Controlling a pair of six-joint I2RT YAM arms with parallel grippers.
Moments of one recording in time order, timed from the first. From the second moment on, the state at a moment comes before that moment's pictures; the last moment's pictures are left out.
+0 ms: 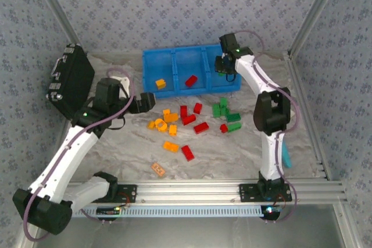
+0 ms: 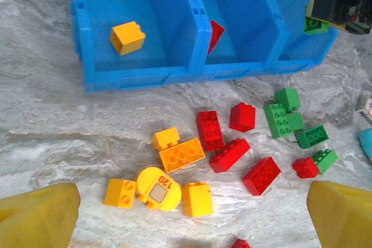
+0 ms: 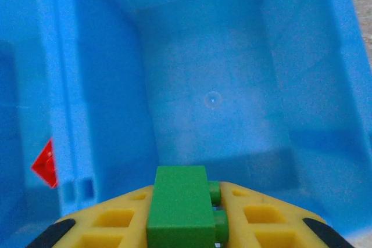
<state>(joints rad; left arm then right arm) -0.38 0.99 1.02 -0.68 0.14 -0.43 0.29 2.17 2.01 -0.84 0.07 0.37</state>
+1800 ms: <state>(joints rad) -0.36 1.20 1.06 -0.66 0.17 -0.25 0.46 1.36 0.84 -0.72 0.14 1.03</state>
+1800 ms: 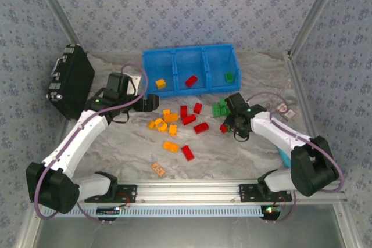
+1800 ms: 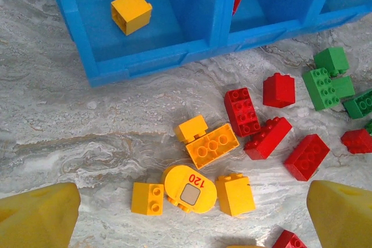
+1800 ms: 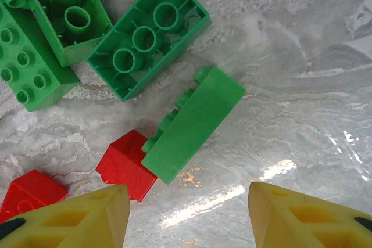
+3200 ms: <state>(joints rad) -0.36 1.24 1.08 -0.67 0.17 -0.25 0.38 1.38 0.80 -0.62 0.12 0.98</state>
